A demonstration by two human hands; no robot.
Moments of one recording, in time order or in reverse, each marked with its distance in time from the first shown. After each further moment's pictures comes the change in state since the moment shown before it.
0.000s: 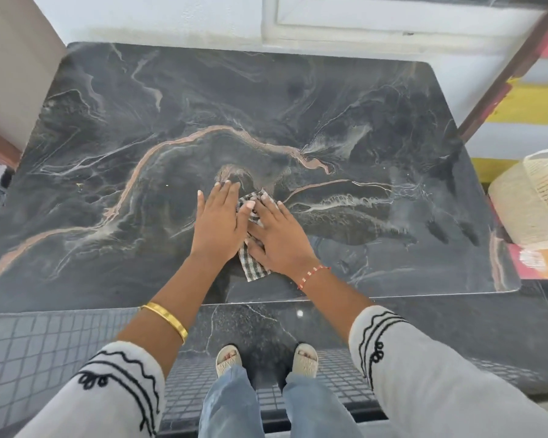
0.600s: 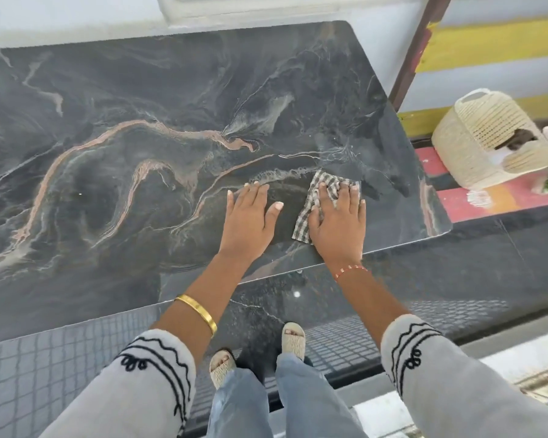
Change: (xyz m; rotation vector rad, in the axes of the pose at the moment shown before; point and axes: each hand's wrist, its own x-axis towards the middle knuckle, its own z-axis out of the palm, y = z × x) left_hand -0.011 0.126 0.083 0.027 -0.160 0.236; right_hand -0.134 0.119 -0.022 -0.074 0.138 0.873
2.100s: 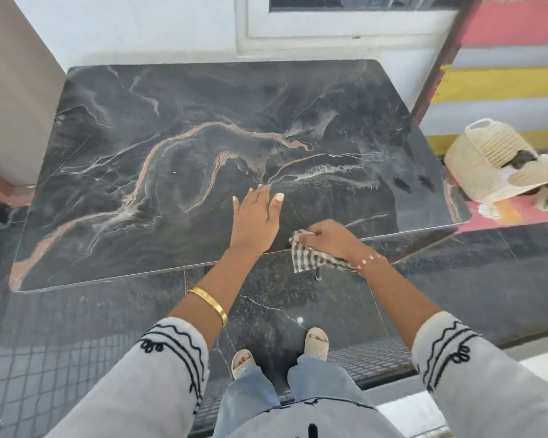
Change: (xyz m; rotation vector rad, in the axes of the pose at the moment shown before) left_hand -0.101 -0.064 -0.074 -0.267 0.071 -0.123; right_hand -0.087 -0.096 -0.057 0.385 -0.632 -0.242
